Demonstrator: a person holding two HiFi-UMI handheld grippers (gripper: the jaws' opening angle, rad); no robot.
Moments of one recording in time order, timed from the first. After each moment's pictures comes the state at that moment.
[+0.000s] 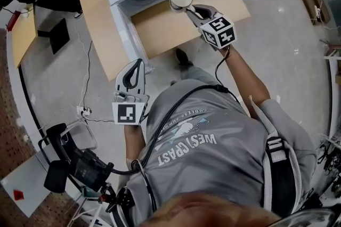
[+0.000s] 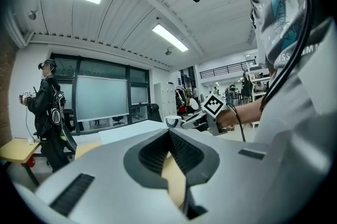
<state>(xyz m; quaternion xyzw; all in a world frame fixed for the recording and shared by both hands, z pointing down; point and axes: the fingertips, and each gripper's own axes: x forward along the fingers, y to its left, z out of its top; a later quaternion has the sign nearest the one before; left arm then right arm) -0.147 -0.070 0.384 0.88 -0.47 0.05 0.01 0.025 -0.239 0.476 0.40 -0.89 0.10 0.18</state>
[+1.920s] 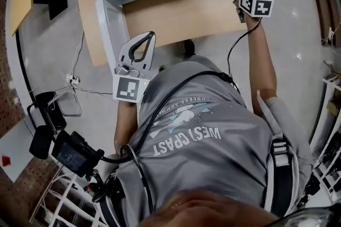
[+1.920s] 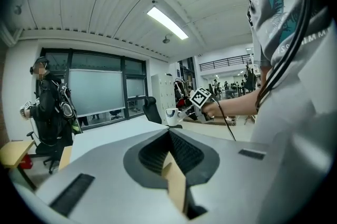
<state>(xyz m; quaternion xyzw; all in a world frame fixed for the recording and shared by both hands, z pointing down) -0.005 -0.223 0.386 0.88 -0.47 0.07 0.02 0.228 -0.470 0.487 0.46 -0.85 0.14 0.18</state>
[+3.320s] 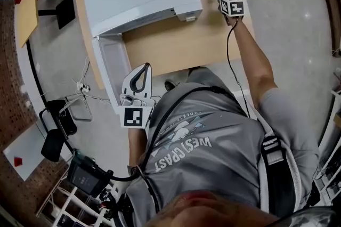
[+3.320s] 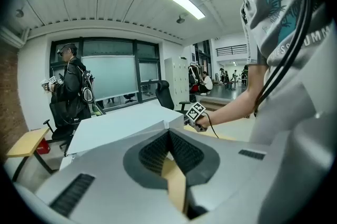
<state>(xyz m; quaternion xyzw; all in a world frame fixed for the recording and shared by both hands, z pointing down) 0.020 -0.316 0.422 0.83 -0.54 0.15 0.09 0.247 -0.647 0.683 0.44 -0.84 0.20 0.24</state>
